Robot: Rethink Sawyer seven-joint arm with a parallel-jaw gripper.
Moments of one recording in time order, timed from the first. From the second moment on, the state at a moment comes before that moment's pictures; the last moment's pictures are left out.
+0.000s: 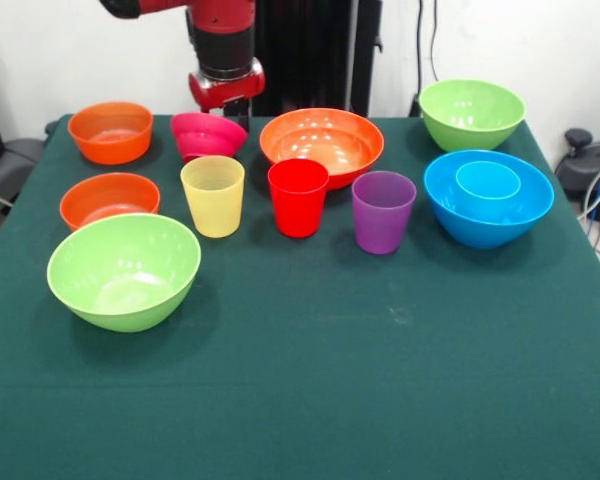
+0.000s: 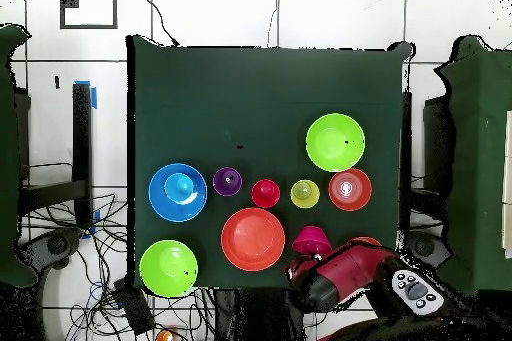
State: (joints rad) arm -0.77 -0.50 0.25 2.04 -1.20 0.29 1.78
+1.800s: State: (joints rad) arm -0.89 -0.56 0.32 2.04 -1.20 0.15 1.78
